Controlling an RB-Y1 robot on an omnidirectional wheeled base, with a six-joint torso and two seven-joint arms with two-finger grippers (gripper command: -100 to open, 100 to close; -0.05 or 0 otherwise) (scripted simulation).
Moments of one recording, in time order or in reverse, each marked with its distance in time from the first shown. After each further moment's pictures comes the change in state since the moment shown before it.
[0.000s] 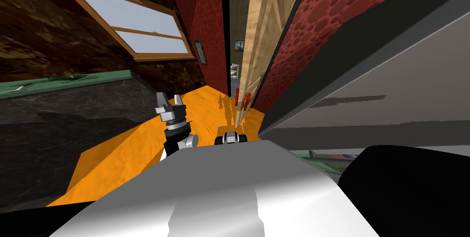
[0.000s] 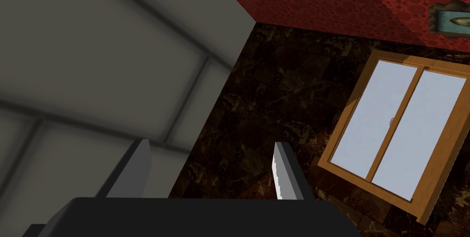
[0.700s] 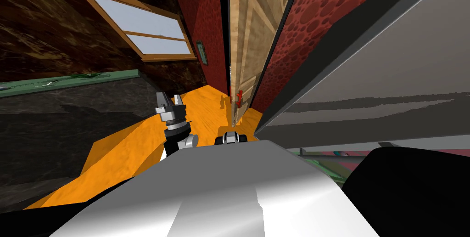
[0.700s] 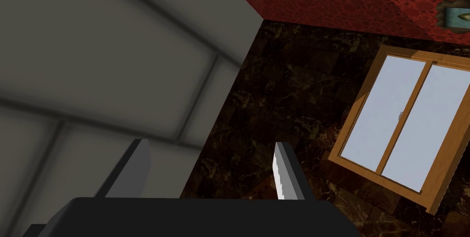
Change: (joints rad) left arm 0.000 0.000 0.000 0.000 0.000 0.000 0.000; right arm -0.040 -0.025 -0.018 -0.017 -0.022 -0.023 0.011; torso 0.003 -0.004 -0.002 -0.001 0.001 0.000
